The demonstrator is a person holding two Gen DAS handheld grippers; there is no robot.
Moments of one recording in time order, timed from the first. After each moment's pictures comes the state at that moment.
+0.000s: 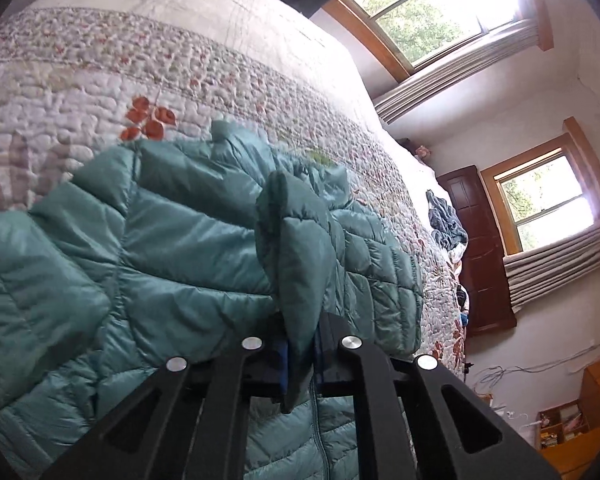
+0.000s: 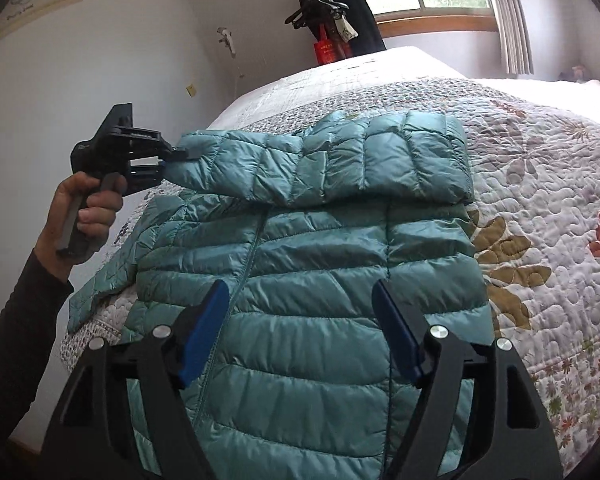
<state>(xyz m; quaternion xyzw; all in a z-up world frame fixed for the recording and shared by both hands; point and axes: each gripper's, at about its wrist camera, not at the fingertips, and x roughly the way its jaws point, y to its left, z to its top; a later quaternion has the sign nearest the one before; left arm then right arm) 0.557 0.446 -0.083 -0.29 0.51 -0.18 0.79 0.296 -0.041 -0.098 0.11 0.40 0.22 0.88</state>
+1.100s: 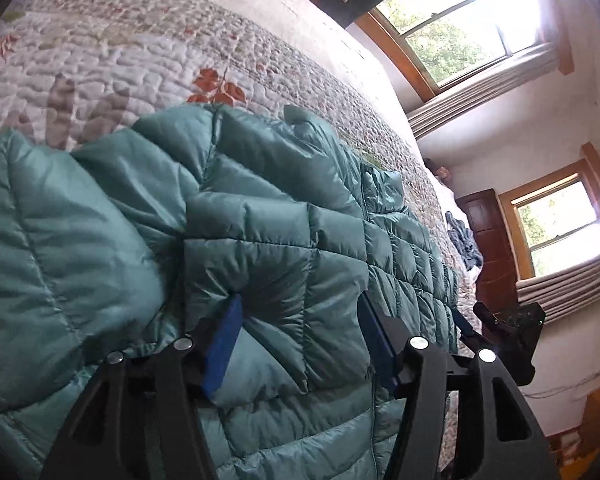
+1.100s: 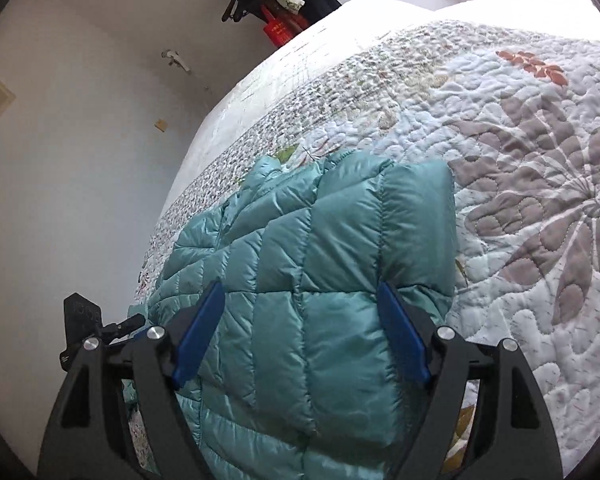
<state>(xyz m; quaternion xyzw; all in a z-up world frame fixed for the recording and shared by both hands) 0.543 0.479 -0.137 -0.33 0.50 -0.14 0.79 0.520 -0.102 -0.133 0.26 0.46 0.22 0.82</state>
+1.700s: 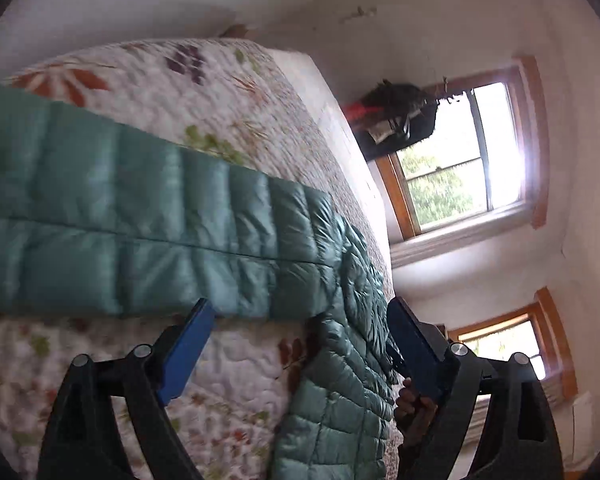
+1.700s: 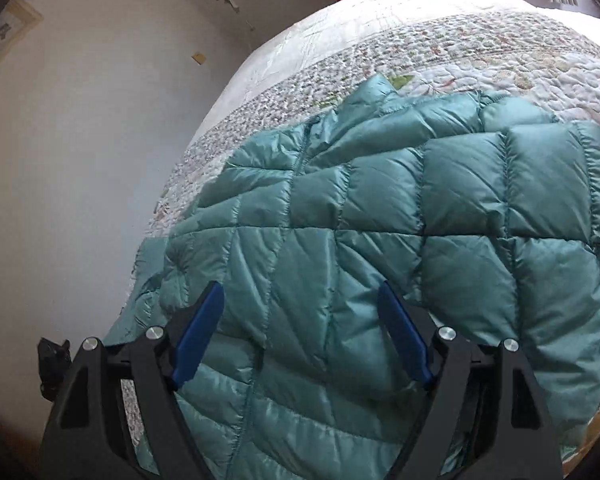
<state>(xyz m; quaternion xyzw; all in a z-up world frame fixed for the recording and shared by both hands) 0.257 0.677 -0.118 -0.52 0.30 -0.02 0.80 0.513 0.013 -0.135 0.18 0.49 0.31 0.79</state>
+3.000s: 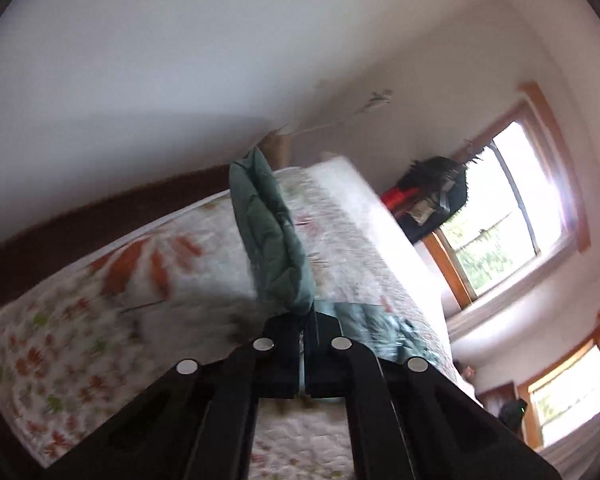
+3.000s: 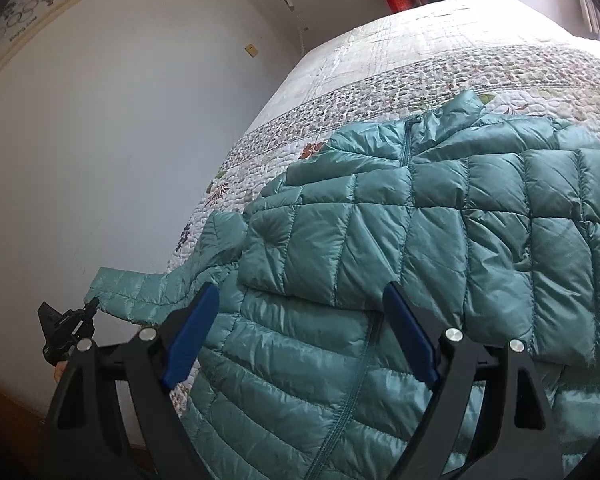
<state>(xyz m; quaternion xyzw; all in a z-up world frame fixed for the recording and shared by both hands) 0.230 0.715 -0.046 -0.41 0.21 0.11 0.88 0.468 0.063 -0.098 0.17 0.47 0.37 0.78</state>
